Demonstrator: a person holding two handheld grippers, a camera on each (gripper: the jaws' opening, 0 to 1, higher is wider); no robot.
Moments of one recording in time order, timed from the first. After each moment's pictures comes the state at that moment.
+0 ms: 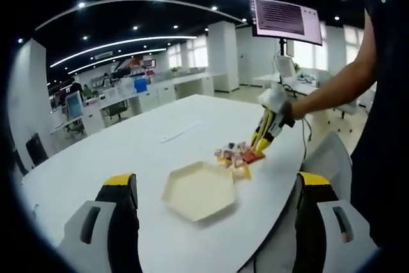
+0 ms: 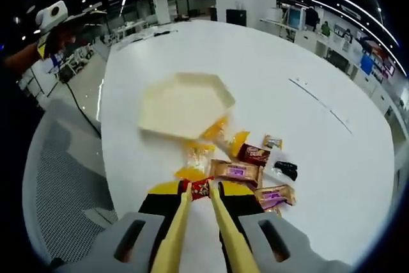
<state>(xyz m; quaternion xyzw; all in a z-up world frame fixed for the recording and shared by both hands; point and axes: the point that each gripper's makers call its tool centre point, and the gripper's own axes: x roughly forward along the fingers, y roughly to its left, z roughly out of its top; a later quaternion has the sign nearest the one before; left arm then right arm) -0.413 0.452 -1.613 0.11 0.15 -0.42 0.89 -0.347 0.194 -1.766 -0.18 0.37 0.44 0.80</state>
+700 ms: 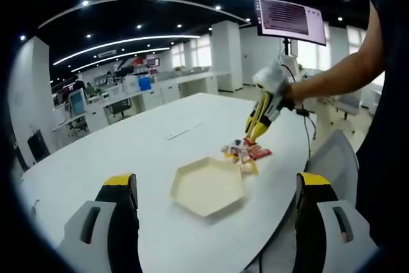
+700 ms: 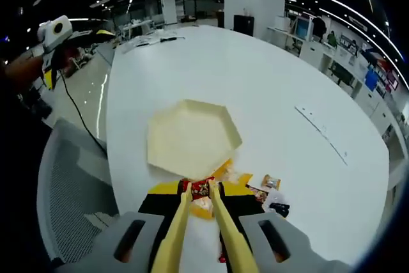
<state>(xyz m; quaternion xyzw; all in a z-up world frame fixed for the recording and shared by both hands) -0.405 0.472 -1.619 0.10 0.14 -0.40 0.90 -0.321 0.257 -1.719 -0.20 0.35 0.46 0.79</state>
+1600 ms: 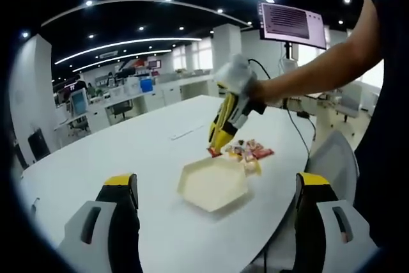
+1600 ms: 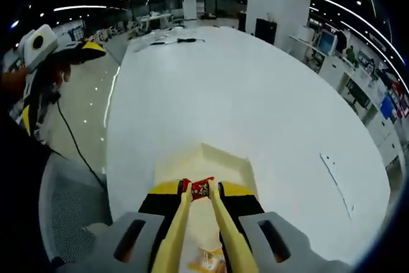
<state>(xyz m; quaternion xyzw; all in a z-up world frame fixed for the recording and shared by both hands) -0.403 0.497 -1.617 0.10 0.14 -0.41 0.90 -0.277 0.378 -1.701 -0.24 0.34 0.50 0.76</state>
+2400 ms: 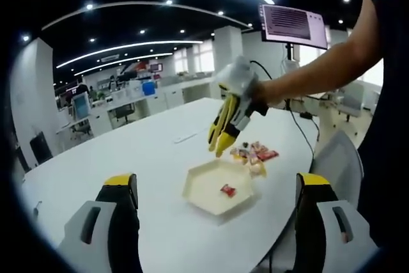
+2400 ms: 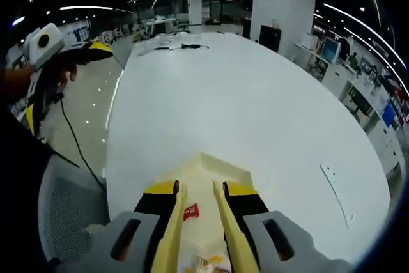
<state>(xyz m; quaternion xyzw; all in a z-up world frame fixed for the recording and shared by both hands) -0.394 0.500 -1.614 0.11 0.13 -0.40 0.90 -0.273 0.379 -1.693 -0.23 0.32 0.51 0.76</state>
